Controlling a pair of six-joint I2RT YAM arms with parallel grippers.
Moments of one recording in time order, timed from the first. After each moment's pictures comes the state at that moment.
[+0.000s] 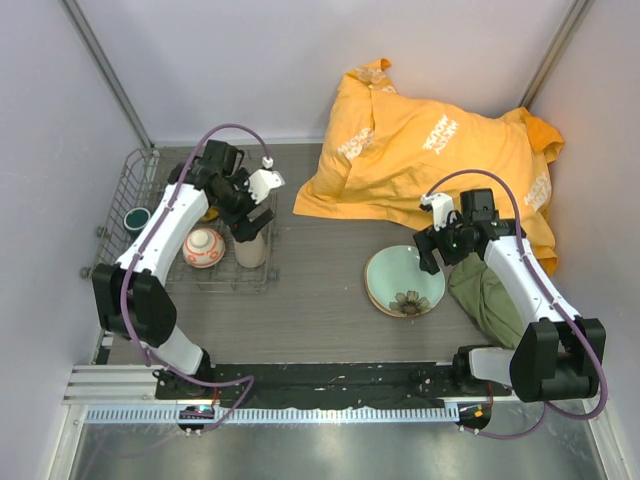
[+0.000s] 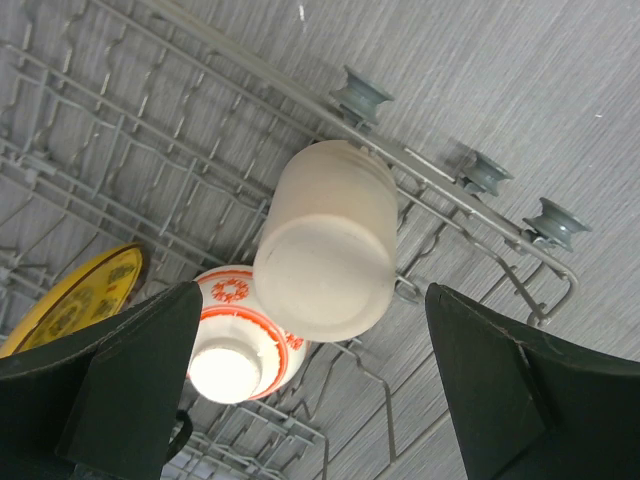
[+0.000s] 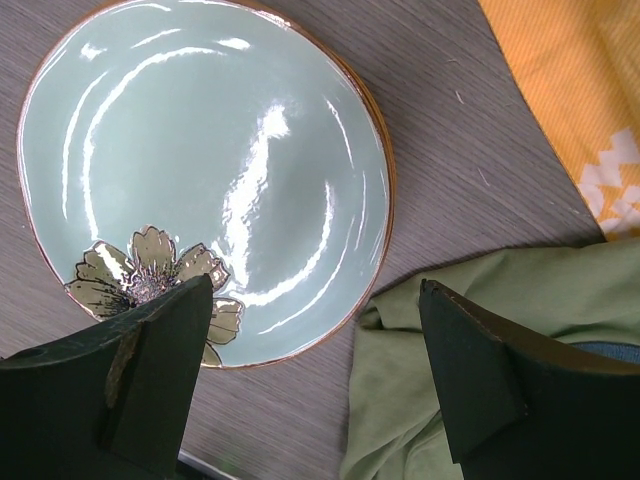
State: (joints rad) left arm -0.25 1.59 1.49 -1.02 0.26 0.77; right arm 0.05 1.24 0.93 -0.75 -0.30 -0.44
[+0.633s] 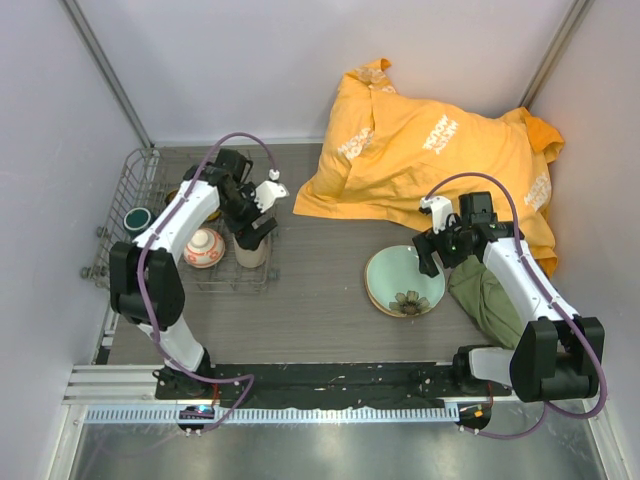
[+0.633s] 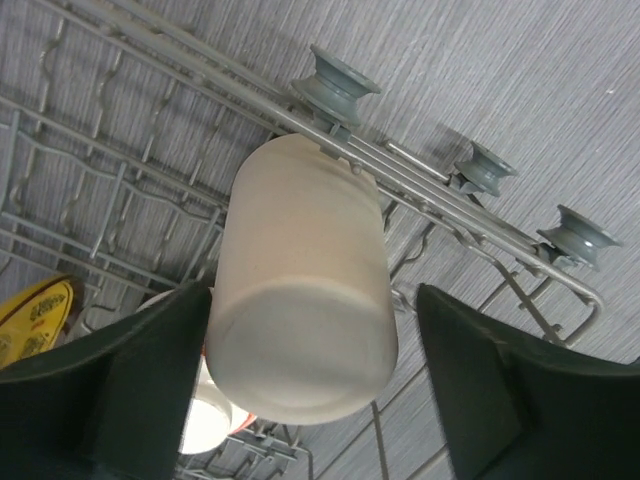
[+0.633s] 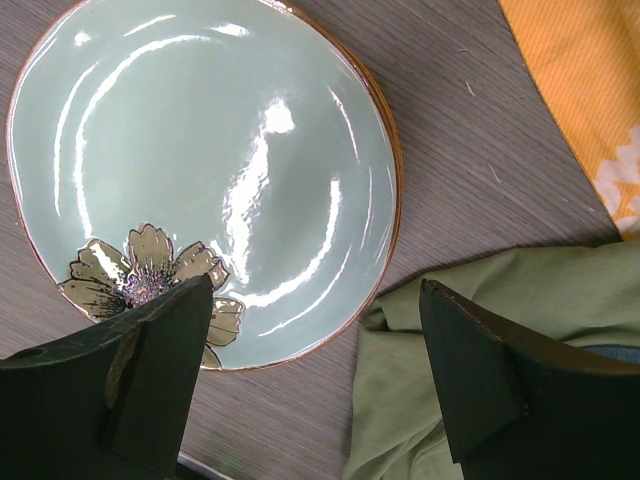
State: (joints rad) left arm -0.25 1.71 1.46 -1.02 0.28 0.78; right arm 0.05 1.24 0.90 -0.73 -0.30 -0.44
